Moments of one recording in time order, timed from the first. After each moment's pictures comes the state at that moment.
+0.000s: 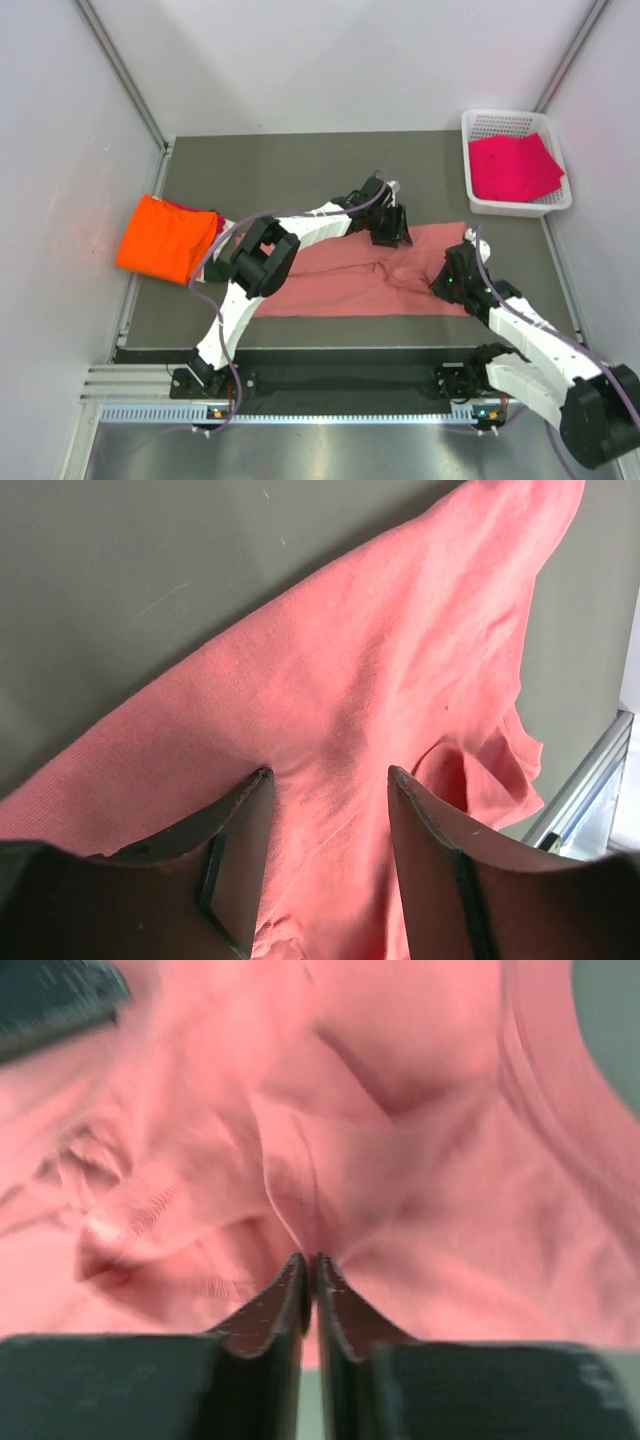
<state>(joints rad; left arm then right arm) -0.77 2.35 1.81 -0.25 0.36 -0.73 0.37 0.94 0.45 -0.39 0.17 0.75</state>
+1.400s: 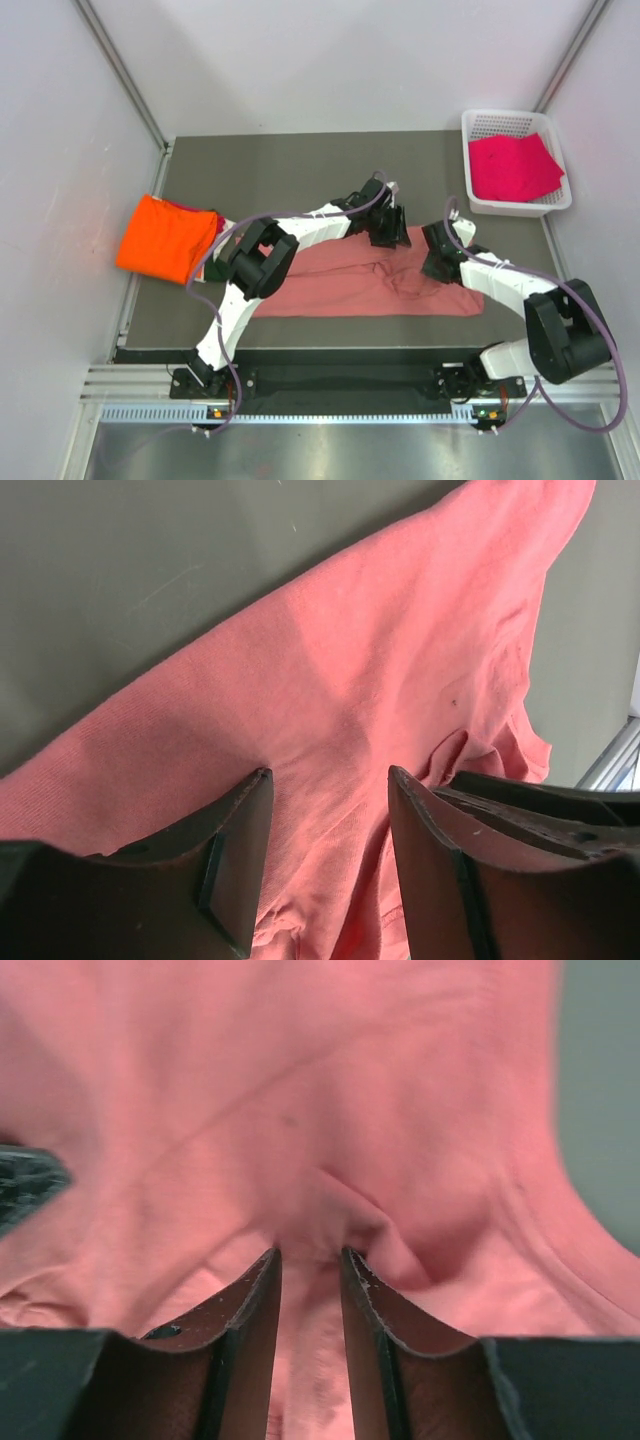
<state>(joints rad) -0.78 2.32 1.77 -0.24 0.33 -0.73 0.39 1.37 0.65 -0.33 0.35 0.73</state>
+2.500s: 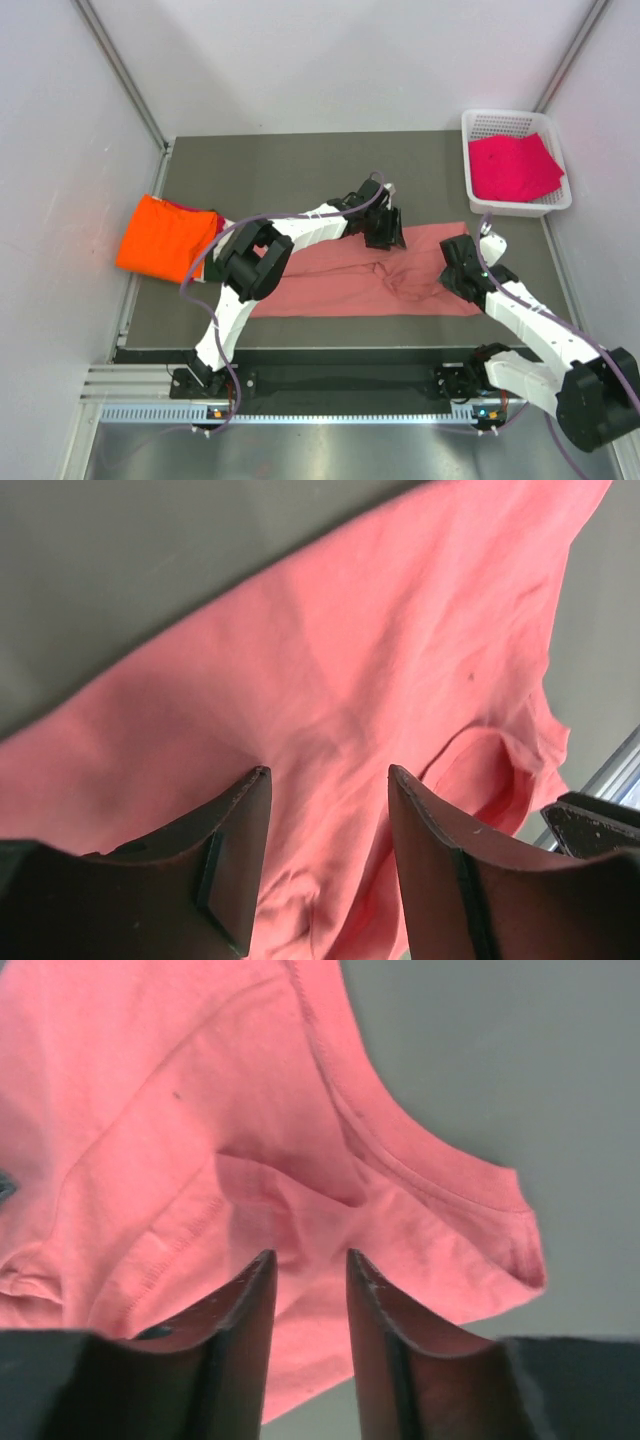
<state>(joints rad) -0.78 2.28 1.75 -0.28 0.31 -0.70 0.38 1.03 0.58 -0.59 0.48 0.91</state>
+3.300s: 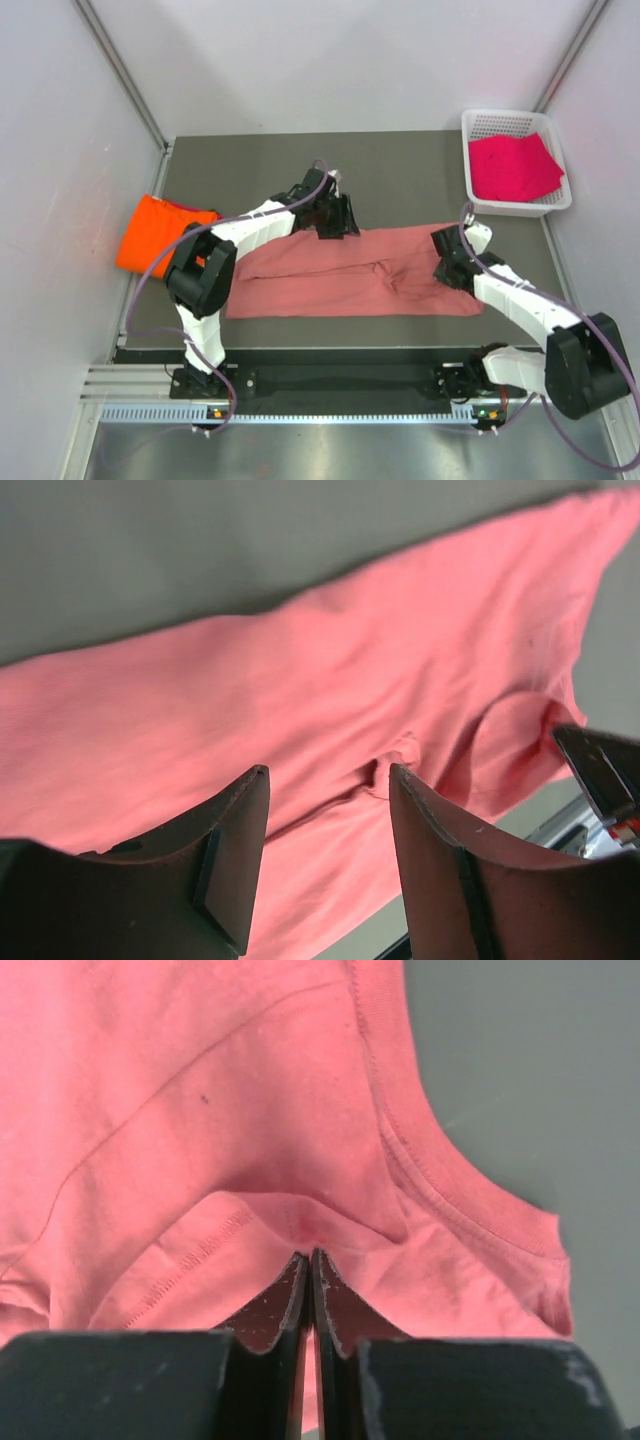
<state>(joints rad) -0.62 1.90 1.38 -0.31 0.26 -0.67 0.38 1.20 0.63 -0.50 0.44 0.77</state>
